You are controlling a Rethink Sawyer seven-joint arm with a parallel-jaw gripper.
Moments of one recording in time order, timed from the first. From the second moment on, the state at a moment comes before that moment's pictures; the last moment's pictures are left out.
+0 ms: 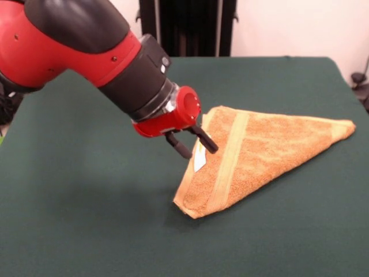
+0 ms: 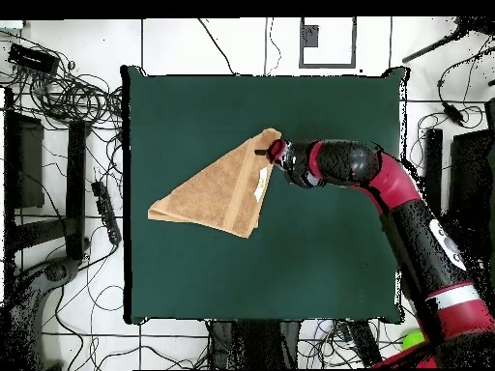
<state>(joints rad) -0.91 -0.18 0.89 1.41 -0.39 0.86 1.95</state>
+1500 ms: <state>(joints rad) -0.89 -0.16 0.88 1.33 -0.57 0.89 1.95</state>
